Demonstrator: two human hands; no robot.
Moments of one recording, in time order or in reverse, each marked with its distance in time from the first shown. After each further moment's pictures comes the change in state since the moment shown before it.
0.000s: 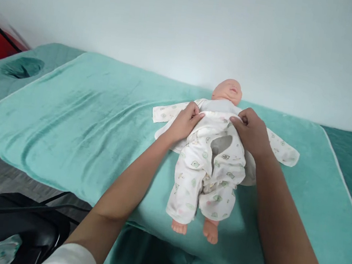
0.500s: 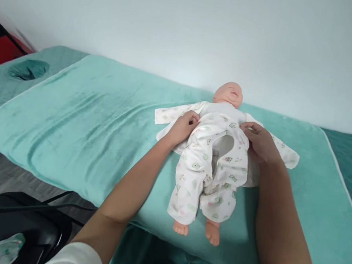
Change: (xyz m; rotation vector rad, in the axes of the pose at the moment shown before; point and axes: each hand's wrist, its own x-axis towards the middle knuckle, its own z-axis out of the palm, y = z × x) left_hand -0.010 -0.007 -0.002 -0.068 -0.072 -0.139; right_hand -0.012 0.032 -0.005 0.804 -0.151 0.422
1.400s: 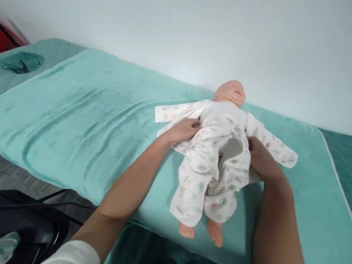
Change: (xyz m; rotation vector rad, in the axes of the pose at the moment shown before) left_hand -0.009 0.017 -0.002 0.028 -0.159 -0.190; right_hand -0.047 -0.002 -0.004 -0.754 0.024 0.065
